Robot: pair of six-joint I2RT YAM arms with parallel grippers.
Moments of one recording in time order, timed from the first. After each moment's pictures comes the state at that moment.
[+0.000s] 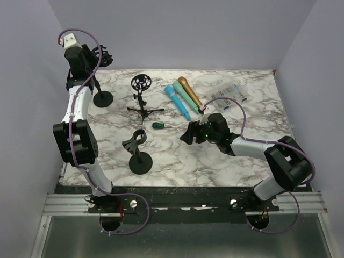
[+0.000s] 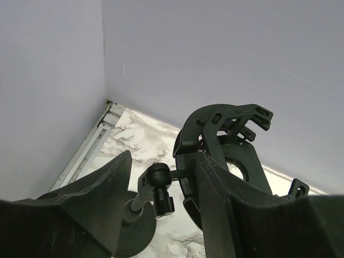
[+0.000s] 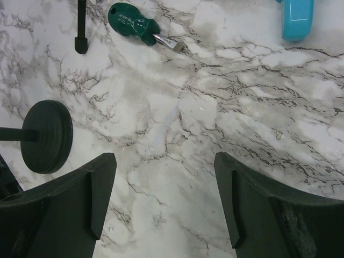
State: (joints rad) left arm 0.20 1.85 1.66 0.03 -0.10 -0.29; right arm 0.61 1.55 0.66 0.38 -0.26 0.40
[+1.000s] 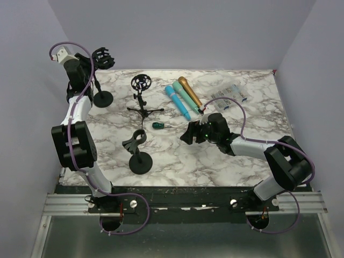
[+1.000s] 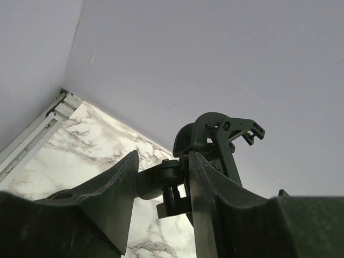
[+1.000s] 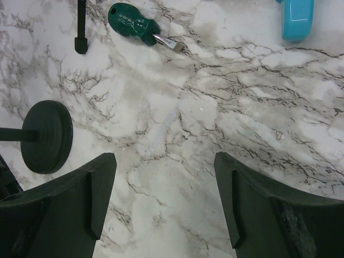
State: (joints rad) left arm 0.23 1.78 1.40 0.31 -0.02 -0.58; right arm 0.61 1.55 0.67 0.38 -0.26 0.40
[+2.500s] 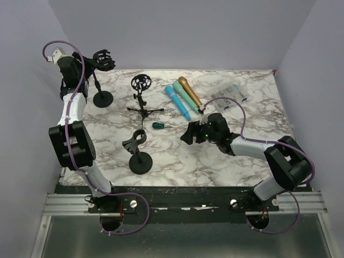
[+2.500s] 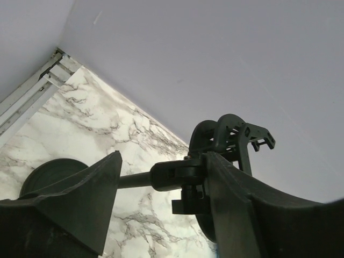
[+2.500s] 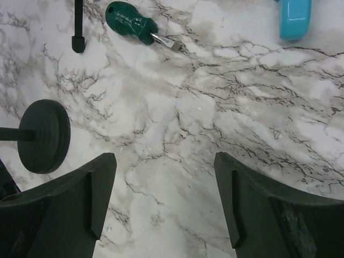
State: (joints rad) left arm 0.28 1.80 1.48 0.12 0.08 -0.71; right arm 0.61 1.55 0.67 0.38 -0.26 0.40
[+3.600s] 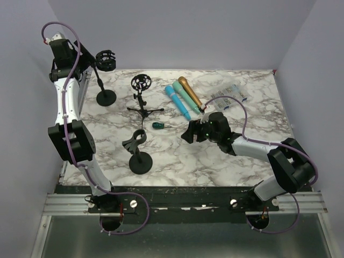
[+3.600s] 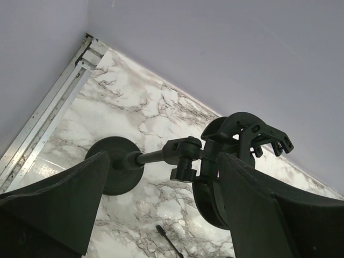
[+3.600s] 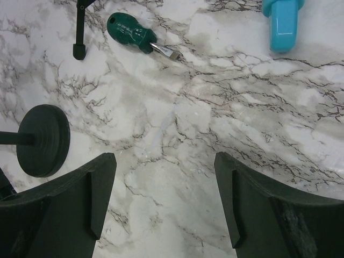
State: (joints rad) left arm 0.29 1.88 1.91 -0.41 0.11 -0.49; right arm 0.61 1.51 0.67 0.35 -0.23 0.37
